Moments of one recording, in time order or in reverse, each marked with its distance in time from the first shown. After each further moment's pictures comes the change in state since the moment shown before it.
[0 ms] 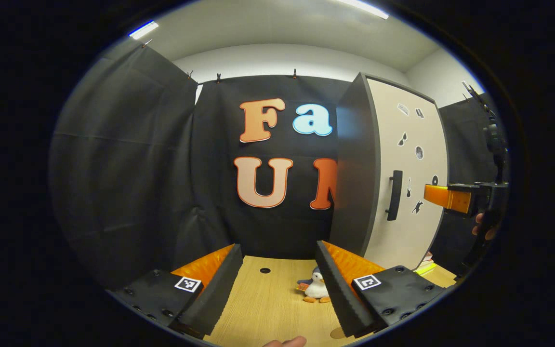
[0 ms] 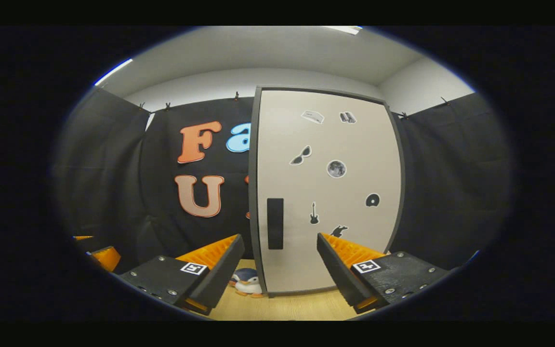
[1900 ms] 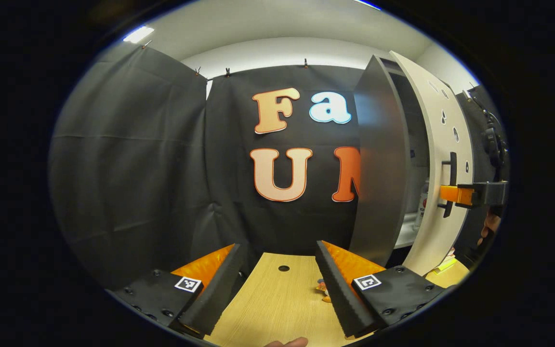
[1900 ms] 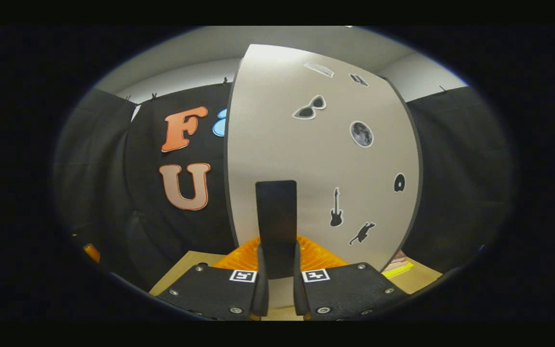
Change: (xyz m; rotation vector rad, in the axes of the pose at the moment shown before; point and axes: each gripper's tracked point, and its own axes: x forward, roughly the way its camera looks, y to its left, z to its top) left arm 0.029 0.011 -0.023 0.044 0.029 0.098; right arm 0.086 -0.010 -0.043 0.040 0.081 -0.057
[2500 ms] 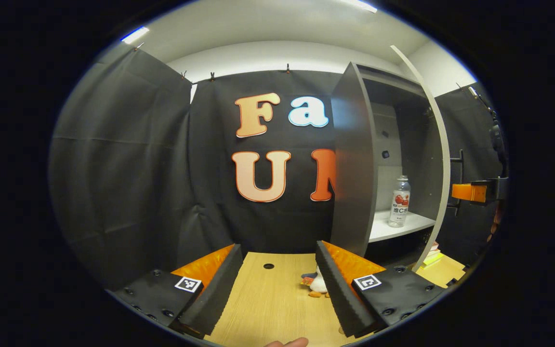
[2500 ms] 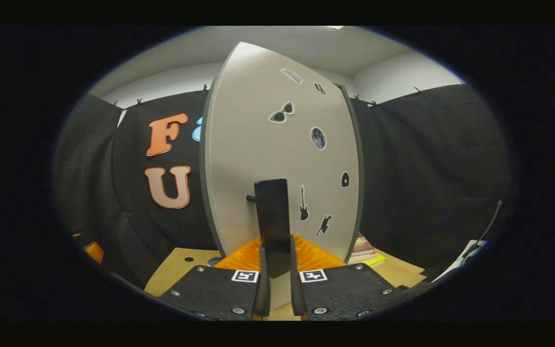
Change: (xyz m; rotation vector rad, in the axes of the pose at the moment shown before) left arm -0.038 -0.030 -0.005 0.008 -0.010 -0.139; right arm -0.113 -0.079 -0.008 0.020 0.000 -0.129
